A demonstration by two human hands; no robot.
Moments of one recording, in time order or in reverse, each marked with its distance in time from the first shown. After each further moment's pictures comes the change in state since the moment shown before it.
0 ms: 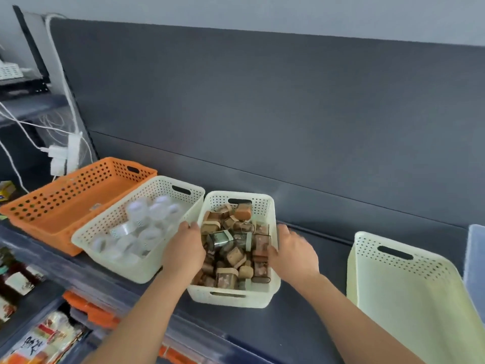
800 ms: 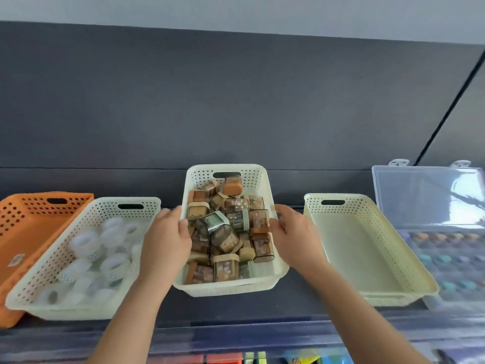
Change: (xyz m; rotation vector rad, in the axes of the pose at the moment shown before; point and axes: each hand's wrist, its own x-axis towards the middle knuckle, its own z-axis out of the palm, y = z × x) left_hand 0.001 0.009 -0.057 -0.417 0.042 0.333; right_hand -0.071 -0.025 -0.050 0.266 0.371 0.245
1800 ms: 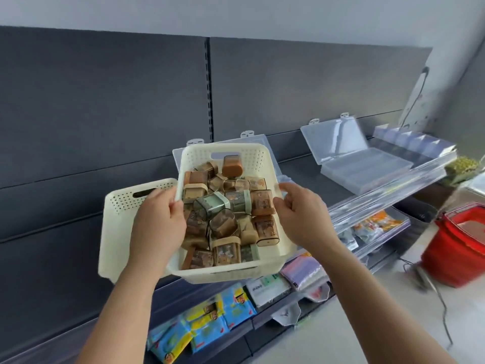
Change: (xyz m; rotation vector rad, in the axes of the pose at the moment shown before) left_hand -0.148 0.341 0.124 -0.344 -0.147 0.389; right_hand -0.155 0.241 -0.299 -0.172 0.329 0.300
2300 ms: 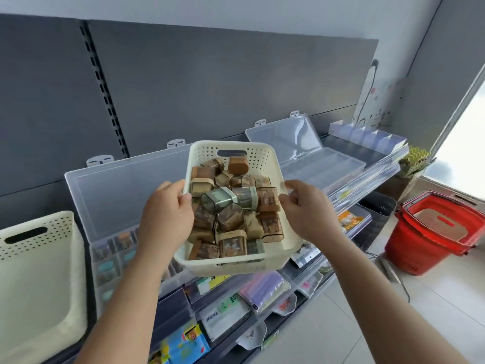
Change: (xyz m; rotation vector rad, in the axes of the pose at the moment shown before) left_hand 0.064 0.118 0.174 -0.034 -0.098 0.086; right_hand 0.085 0.170 -0.063 -0.040 0.077 0.135
